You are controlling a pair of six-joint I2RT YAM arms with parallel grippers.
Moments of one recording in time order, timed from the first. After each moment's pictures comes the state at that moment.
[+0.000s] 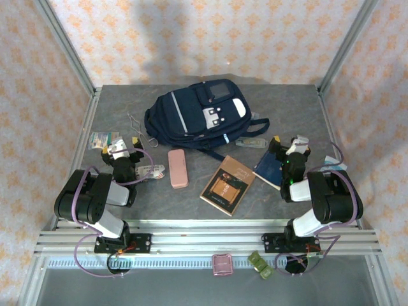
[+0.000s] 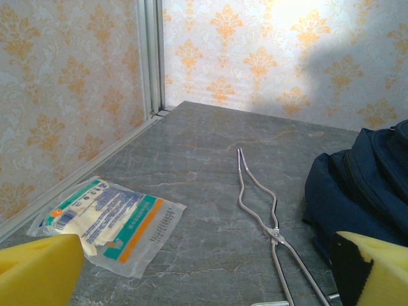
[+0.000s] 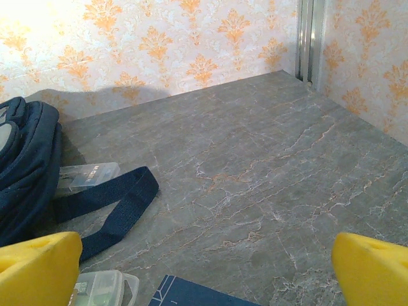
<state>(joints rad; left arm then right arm) -0.06 1.55 0.18 1.27 -0.49 -0.10 0.04 1.52 0.23 1.13 0.23 0.20</state>
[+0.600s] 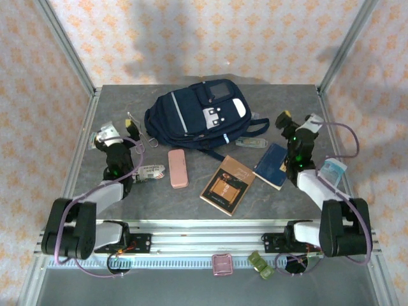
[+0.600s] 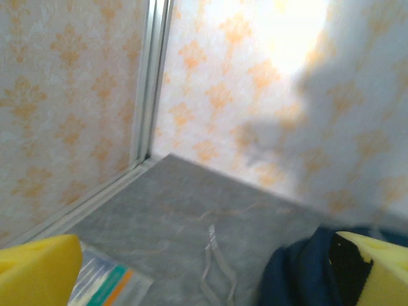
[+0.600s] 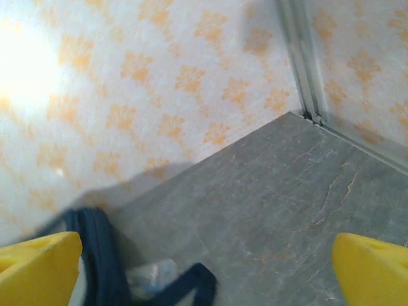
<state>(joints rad) -0.06 1.20 0.39 0.82 -0.50 -0.27 0.04 1.22 0.58 0.51 0.29 0.53</state>
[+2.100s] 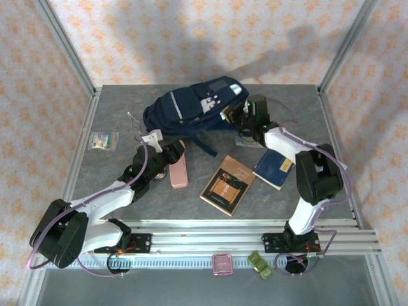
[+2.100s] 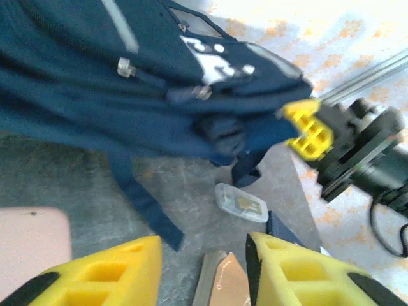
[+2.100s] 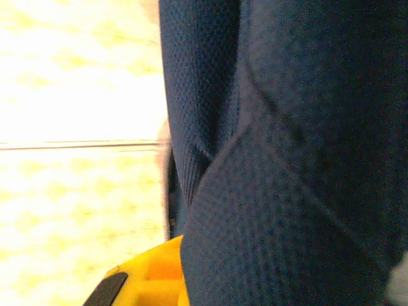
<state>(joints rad) -0.46 1.19 0.46 0.46 0.04 -0.87 0.34 1.73 1.19 0.14 -0.36 1.22</state>
